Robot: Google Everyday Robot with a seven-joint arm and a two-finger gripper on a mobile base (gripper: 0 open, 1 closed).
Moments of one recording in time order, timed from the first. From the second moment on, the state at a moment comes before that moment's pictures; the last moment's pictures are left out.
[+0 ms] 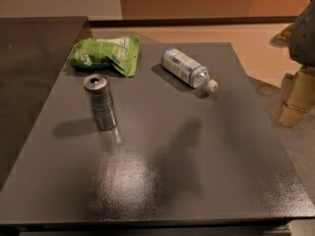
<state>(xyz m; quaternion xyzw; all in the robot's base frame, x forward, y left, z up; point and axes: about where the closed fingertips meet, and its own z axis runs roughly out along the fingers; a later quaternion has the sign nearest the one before) 0.438 -0.217 0.976 -0.60 0.78 -0.03 0.16</state>
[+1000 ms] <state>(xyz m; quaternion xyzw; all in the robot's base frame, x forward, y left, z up) 0.448 -0.135 0.975 -0.61 0.75 0.06 0.24</state>
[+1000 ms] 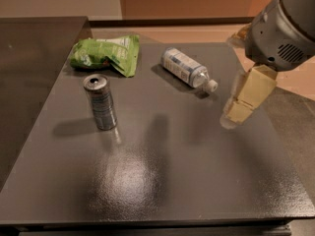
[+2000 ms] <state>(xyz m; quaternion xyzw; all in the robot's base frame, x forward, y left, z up) 0.444 0.027 0.970 -0.61 0.68 0.17 0.37</state>
